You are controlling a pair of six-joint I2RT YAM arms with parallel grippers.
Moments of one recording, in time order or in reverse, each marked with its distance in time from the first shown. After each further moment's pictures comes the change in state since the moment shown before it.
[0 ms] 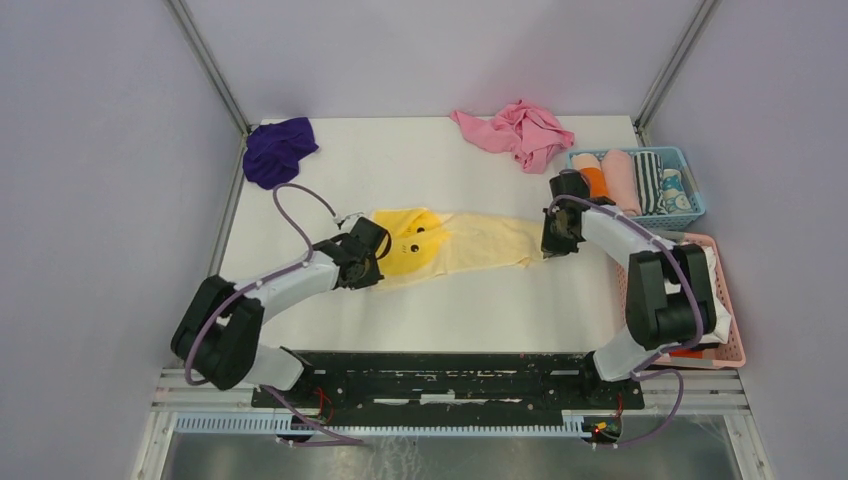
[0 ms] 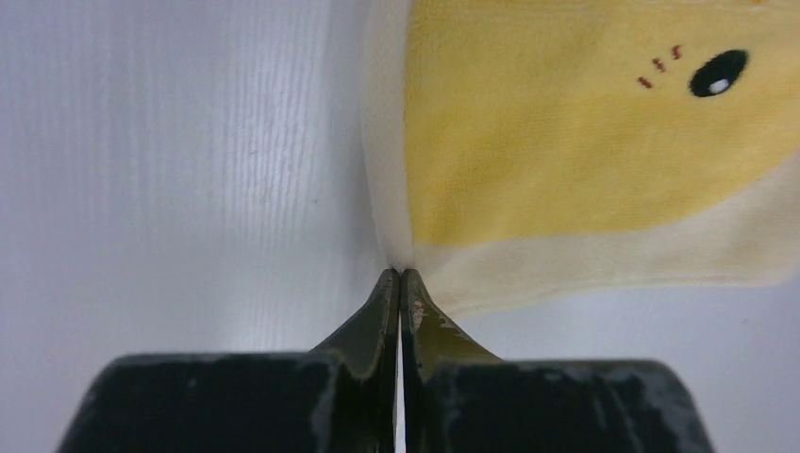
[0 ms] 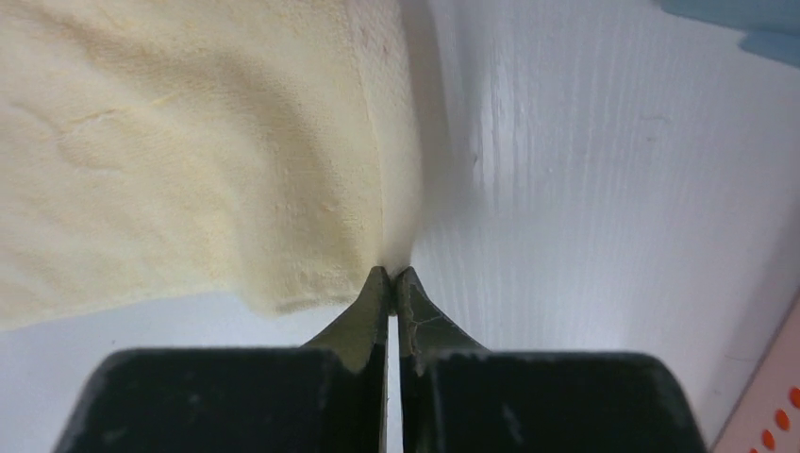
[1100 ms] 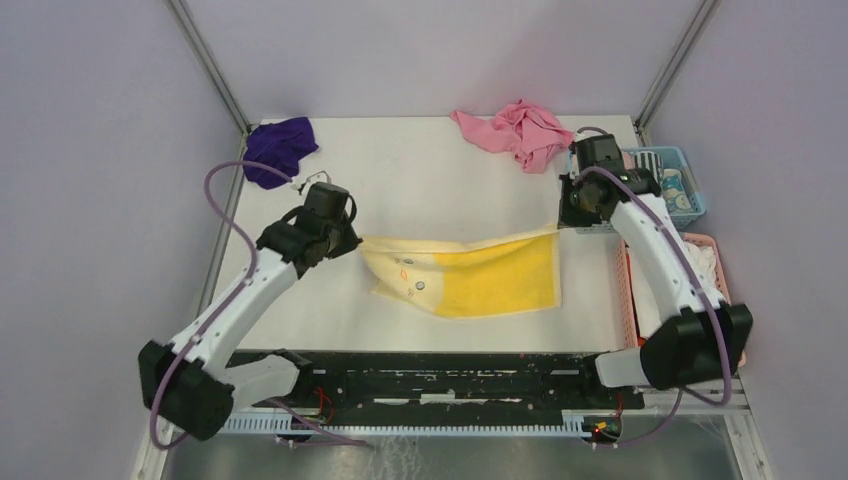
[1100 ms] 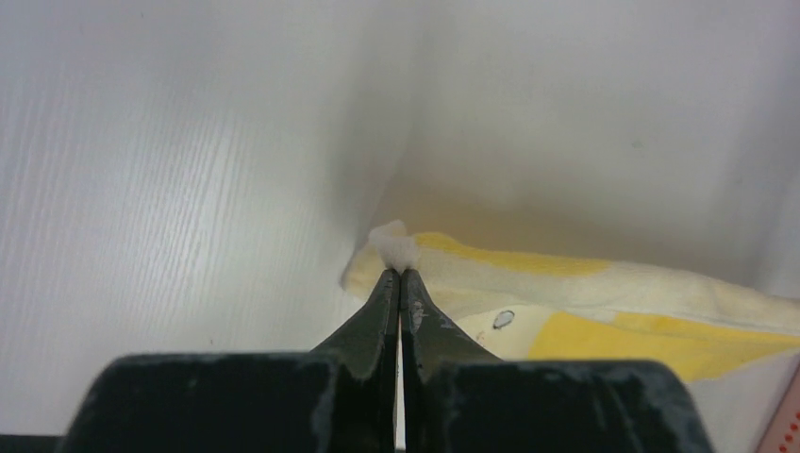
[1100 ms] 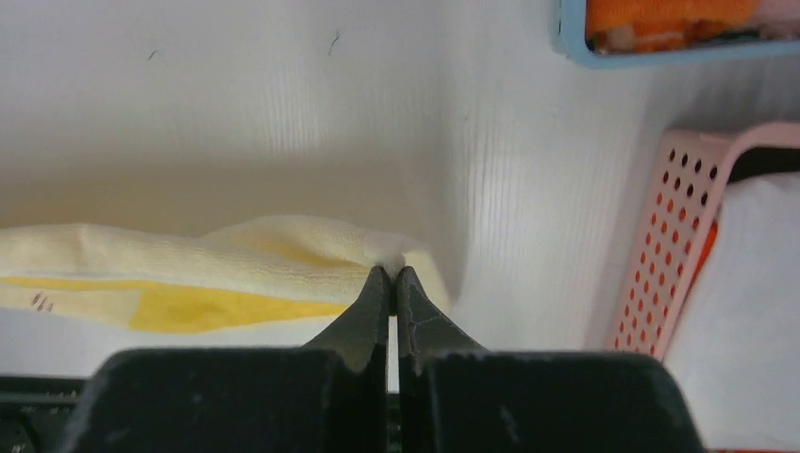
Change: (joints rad) left arm 0.081 -0.386 0.266 -0.362 -0.009 0.001; right arm 0.002 -0.331 0.331 -0.459 -0.045 -0.092
